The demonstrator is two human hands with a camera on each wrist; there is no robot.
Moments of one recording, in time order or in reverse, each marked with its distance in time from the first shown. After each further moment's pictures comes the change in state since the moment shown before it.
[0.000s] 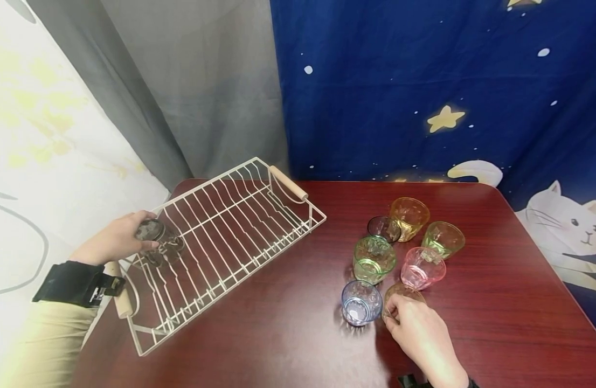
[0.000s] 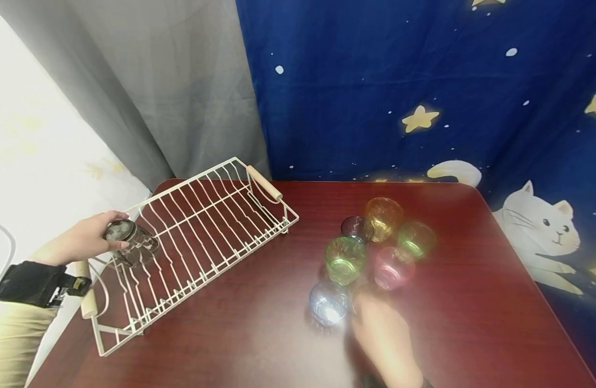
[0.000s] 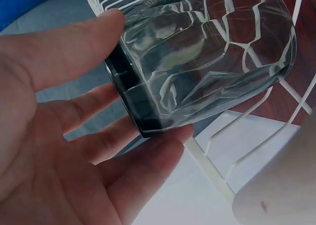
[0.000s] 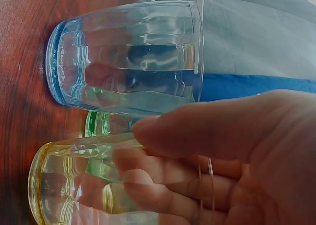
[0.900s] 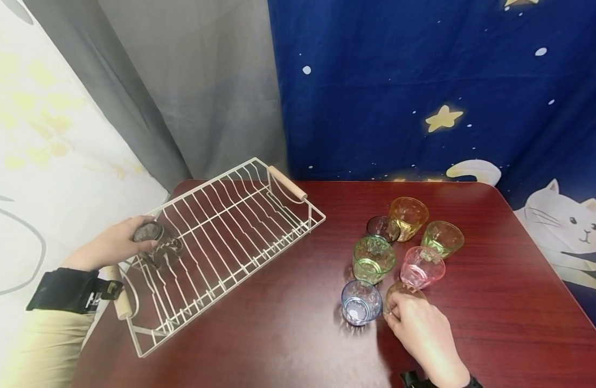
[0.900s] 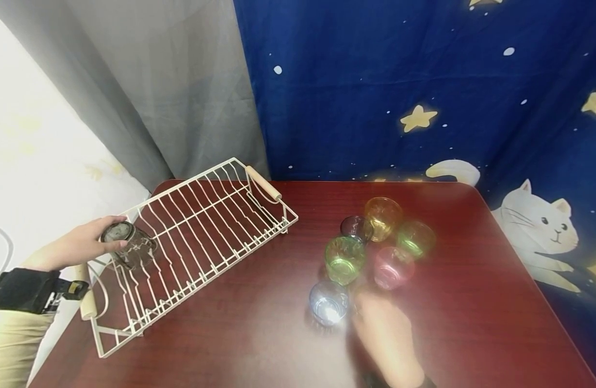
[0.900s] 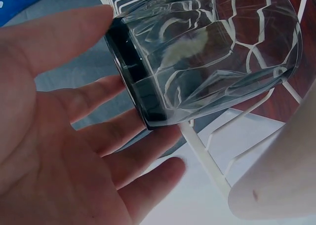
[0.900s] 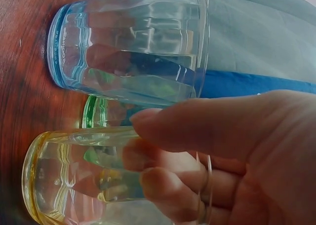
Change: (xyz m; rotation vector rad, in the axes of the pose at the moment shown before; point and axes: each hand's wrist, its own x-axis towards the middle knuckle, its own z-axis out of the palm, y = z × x) left_hand -0.005 -0.003 0.005 -0.024 -0.031 -0.013; right_hand 0.000 0.003 0.001 -0.036 0.096 -0.037
